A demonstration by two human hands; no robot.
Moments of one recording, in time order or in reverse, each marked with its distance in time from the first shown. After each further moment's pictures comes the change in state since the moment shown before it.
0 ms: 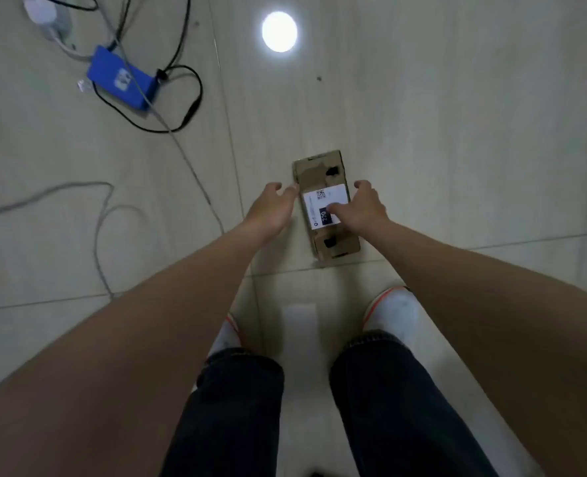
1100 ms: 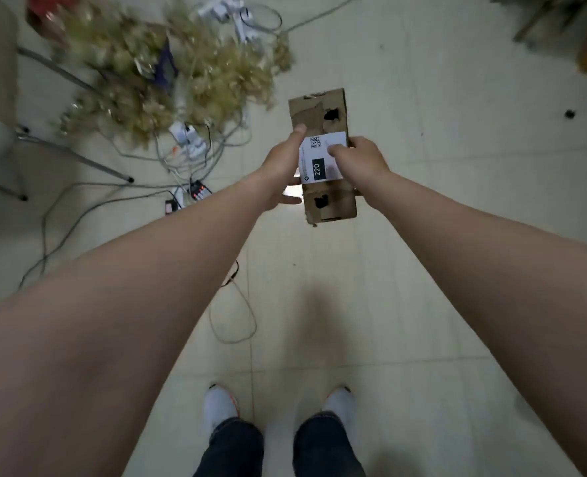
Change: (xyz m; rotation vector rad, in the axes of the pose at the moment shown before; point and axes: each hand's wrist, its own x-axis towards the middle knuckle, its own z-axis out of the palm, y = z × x) left_hand -0.399 0.504 -0.177 -0.382 0.081 0.328; right_hand -0.325 -0.306 -0.473 0.412 0.168 -0.480
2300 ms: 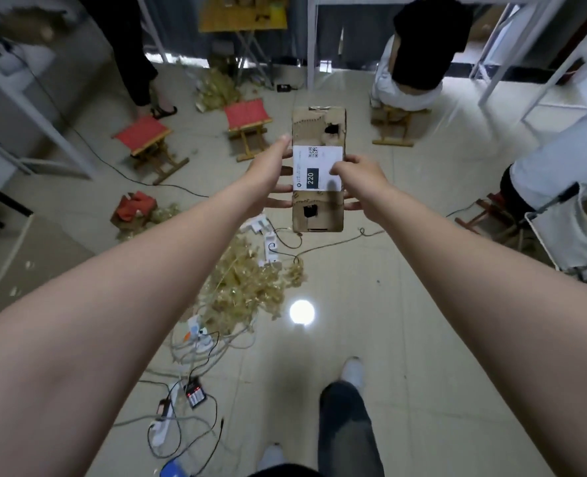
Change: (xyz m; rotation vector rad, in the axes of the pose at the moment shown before) left_hand 0.127 0.696 -0.173 -0.179 0.199 0.318; right_hand 0.269 -0.671 -0.201 0.075 -0.124 -0.266
